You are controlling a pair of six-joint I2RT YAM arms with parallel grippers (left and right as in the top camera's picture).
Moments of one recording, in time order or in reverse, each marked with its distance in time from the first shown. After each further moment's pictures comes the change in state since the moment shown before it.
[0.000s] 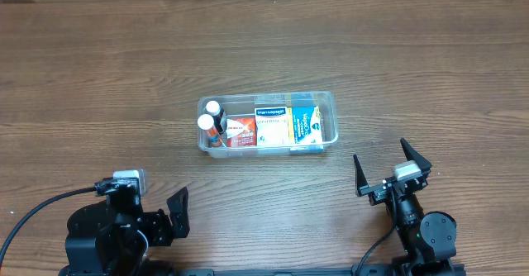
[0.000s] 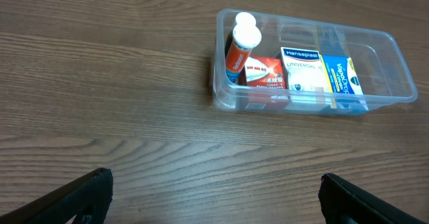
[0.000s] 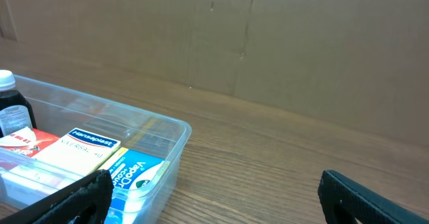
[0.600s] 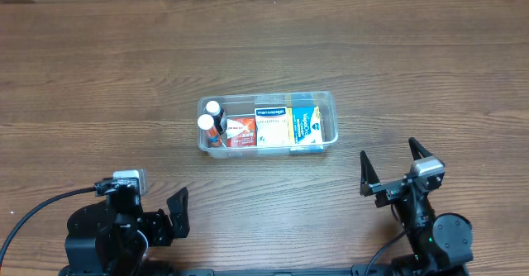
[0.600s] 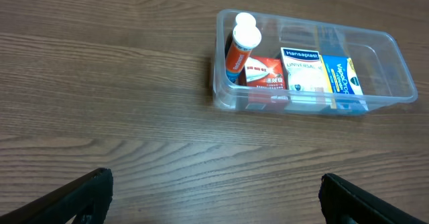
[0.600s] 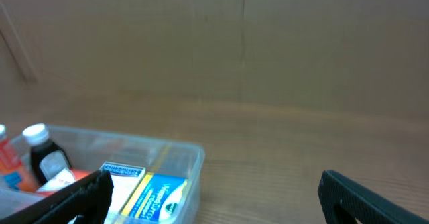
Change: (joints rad) left arm 0.000 0.000 0.001 0.000 0.000 0.000; right arm 0.032 0.050 0.193 -0.159 0.045 0.185
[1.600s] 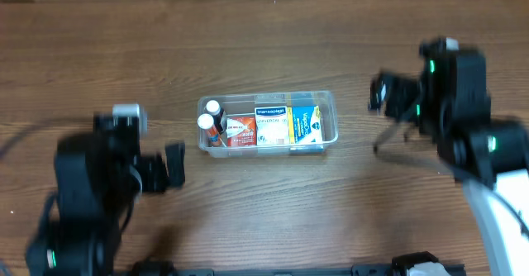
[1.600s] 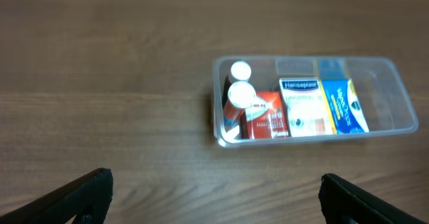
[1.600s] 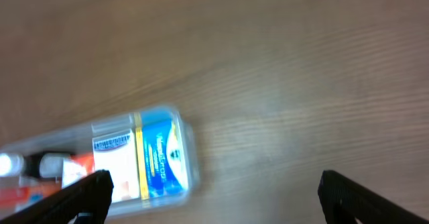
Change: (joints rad) left arm 0.000 0.346 0.215 0.101 0.000 0.091; right arm -0.043 1.077 1.077 -0.792 0.095 0.364
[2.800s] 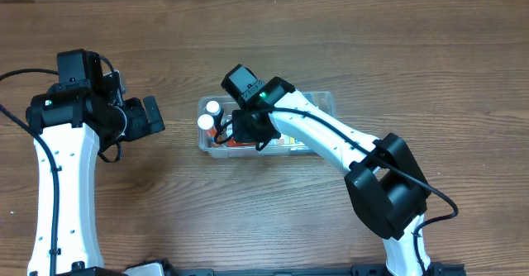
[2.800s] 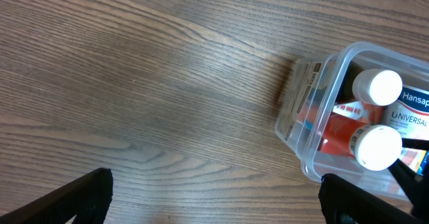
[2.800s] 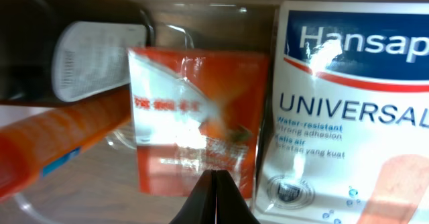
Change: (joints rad) left arm 0.190 0.676 0.273 -0.146 -0.029 -0.082; right arm 0.575 0.962 0.380 0.066 -0.153 0.283
